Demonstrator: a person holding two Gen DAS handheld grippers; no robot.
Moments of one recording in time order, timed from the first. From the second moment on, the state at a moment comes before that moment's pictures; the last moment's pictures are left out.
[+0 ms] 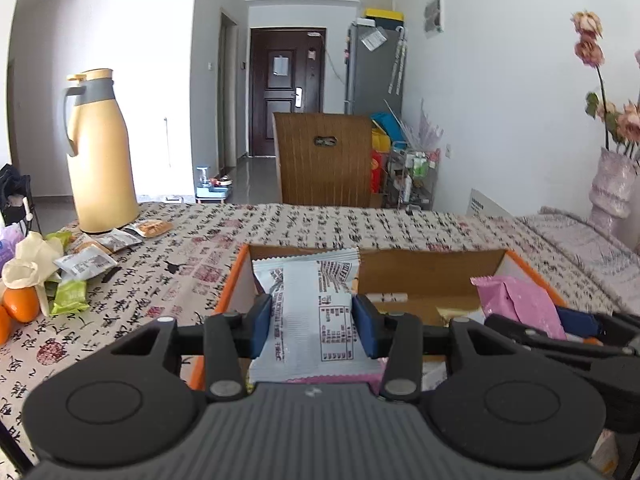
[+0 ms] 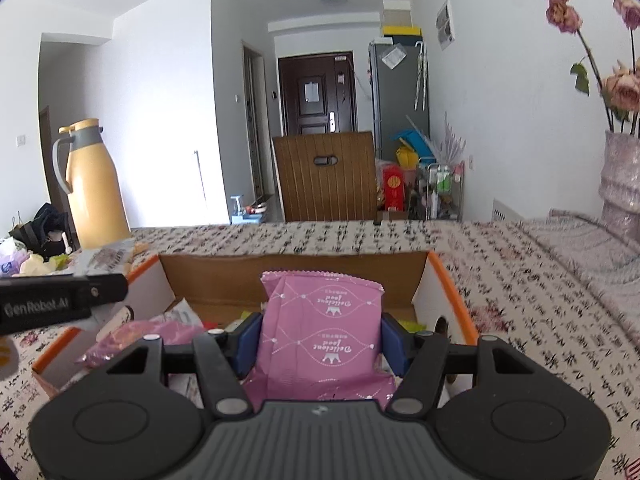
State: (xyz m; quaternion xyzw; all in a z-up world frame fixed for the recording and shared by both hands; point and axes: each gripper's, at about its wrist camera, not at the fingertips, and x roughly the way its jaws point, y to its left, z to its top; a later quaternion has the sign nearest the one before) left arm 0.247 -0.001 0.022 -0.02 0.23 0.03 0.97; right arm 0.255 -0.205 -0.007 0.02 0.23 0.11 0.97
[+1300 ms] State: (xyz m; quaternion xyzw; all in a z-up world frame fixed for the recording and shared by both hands) left arm 0.176 0.007 0.052 -0.05 0.19 0.04 0.98; right arm 0.192 -0.227 0.015 0.05 0.22 0.09 0.97
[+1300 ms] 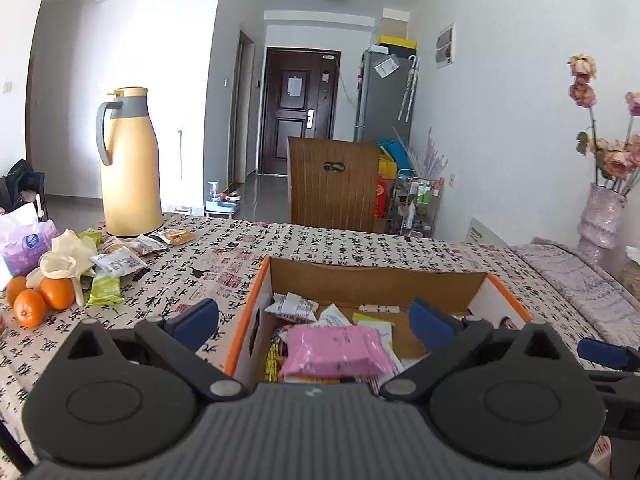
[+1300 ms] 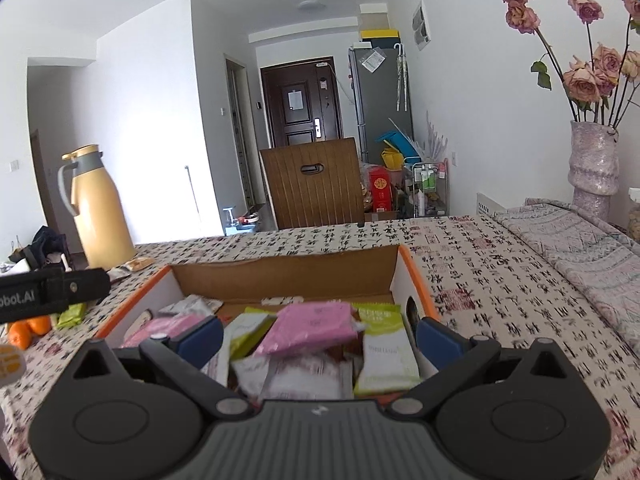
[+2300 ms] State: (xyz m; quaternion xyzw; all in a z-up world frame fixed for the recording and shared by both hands) left arm 0.027 -0.005 0.011 -0.01 0.23 0.00 0.97; right arm 0.030 -0.244 -0.009 0.03 0.25 0.11 0.96
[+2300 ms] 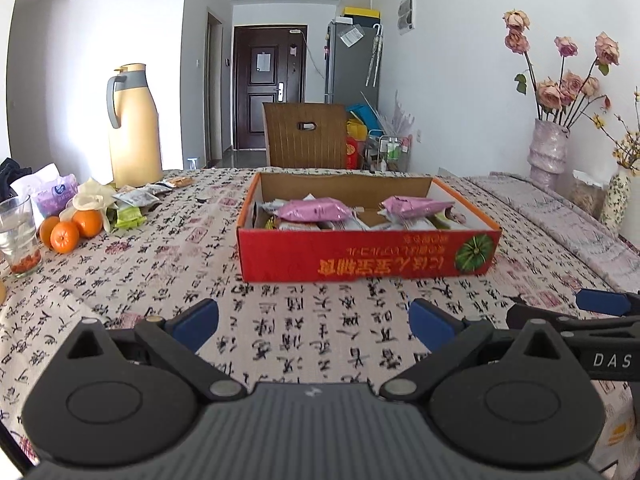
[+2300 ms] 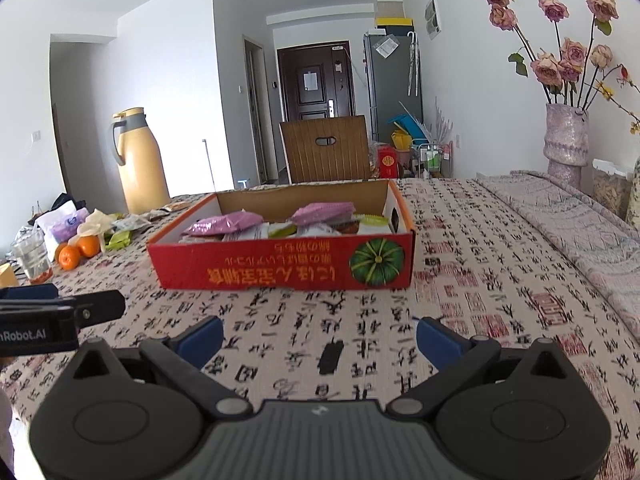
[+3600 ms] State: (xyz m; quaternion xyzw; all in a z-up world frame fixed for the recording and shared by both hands) left arm 0.016 -0.005 0.000 -0.01 0.25 0.00 0.97; right arm 0.017 -0.246 -0.016 0.03 0.25 0.11 0.96
